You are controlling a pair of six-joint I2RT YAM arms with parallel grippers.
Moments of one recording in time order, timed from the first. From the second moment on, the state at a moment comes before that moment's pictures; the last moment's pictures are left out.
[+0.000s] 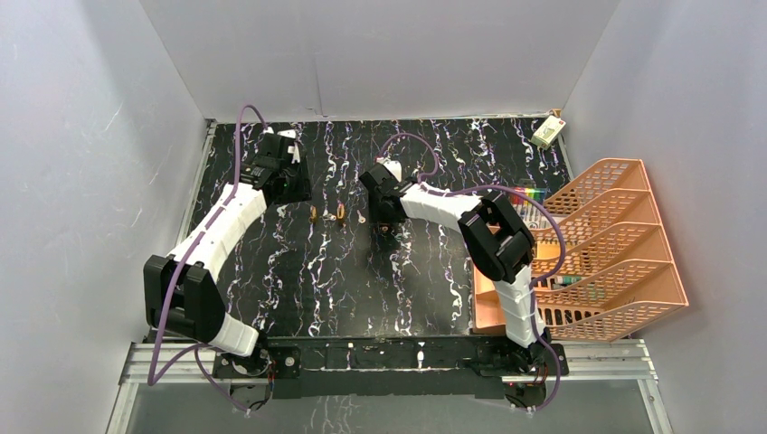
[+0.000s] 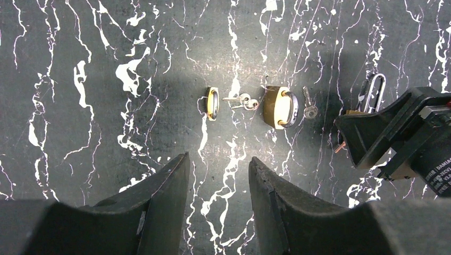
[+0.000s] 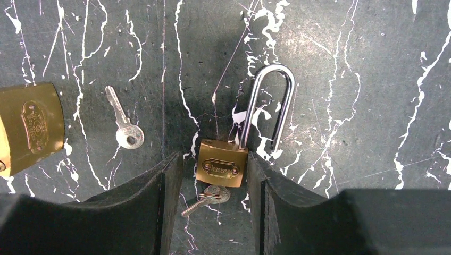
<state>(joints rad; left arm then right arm) -0.28 1.48 1.26 -0.68 -0.11 -0.33 0.79 2.10 1.54 -0.48 0.27 0.63</state>
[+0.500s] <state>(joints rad) -0.26 1.48 1.23 -0.65 -0.09 -0.32 0.80 2.10 1.54 -0.51 0.29 0.65</state>
